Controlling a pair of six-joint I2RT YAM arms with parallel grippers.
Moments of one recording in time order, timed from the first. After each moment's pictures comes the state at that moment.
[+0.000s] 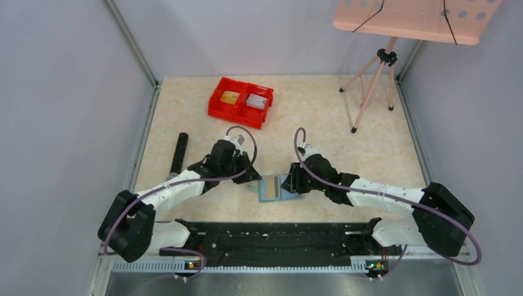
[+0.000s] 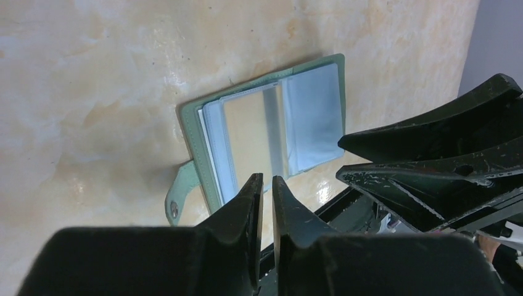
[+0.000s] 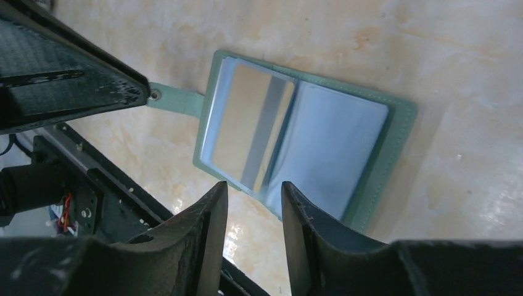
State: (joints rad) left arm -0.57 1.22 0.60 -0.10 0.33 -0.79; right arm 0.87 1.22 0.54 0.02 0.00 0.70
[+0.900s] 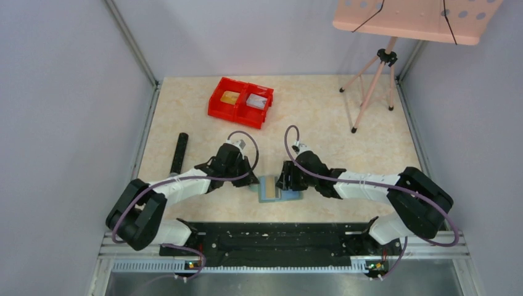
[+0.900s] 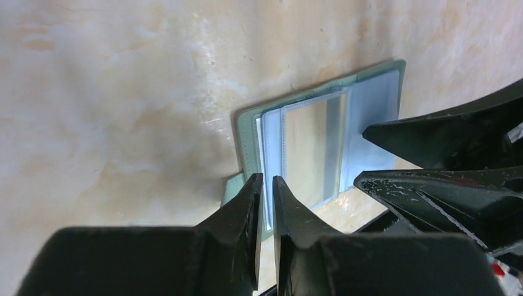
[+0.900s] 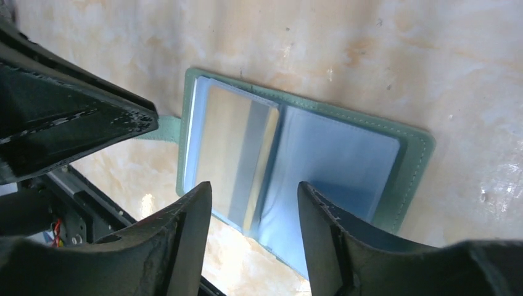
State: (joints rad) left arm -0.58 1.39 0.57 -0.01 0.28 -0.77; right arm 0.84 1.44 0.57 0.15 -0.08 0.75
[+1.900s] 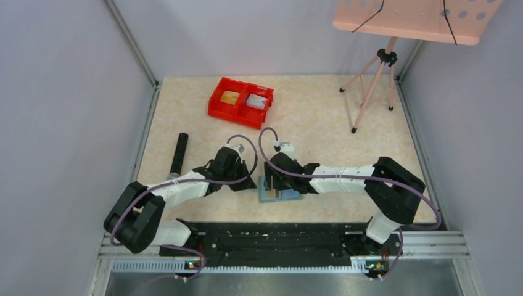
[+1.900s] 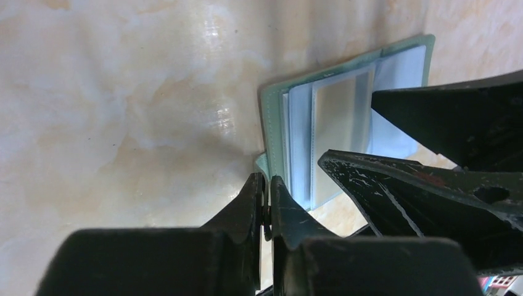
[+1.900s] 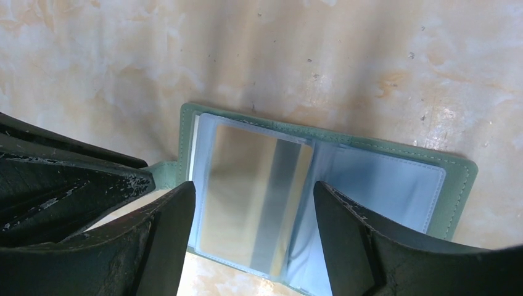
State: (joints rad) left arm -0.58 1.33 0.53 -0.08 0.25 -0.73; right arm 1.01 1.64 0.87 -0.12 0.25 0.78
